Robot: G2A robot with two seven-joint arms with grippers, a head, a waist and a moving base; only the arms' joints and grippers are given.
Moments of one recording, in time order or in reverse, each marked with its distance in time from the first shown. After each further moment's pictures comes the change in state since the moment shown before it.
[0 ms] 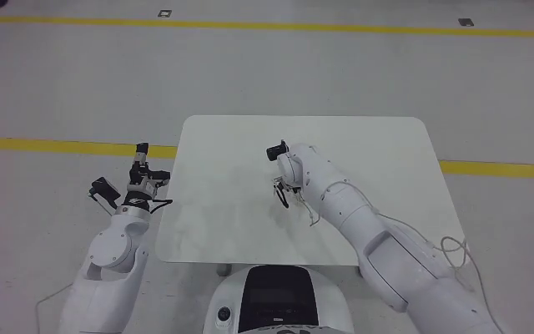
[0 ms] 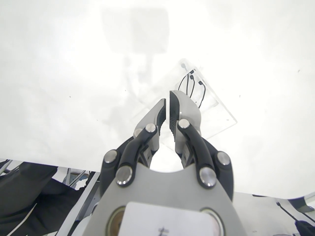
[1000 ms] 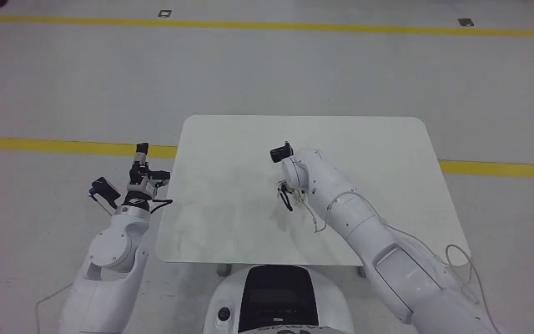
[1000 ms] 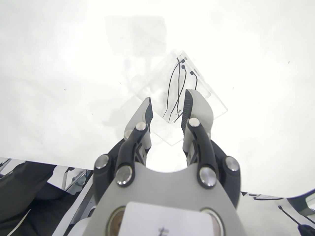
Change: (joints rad) left arm 0.000 0.000 0.000 0.000 0.000 0.000 0.000; right arm -0.092 0.051 0.074 -0.169 -0.113 0.018 0.062
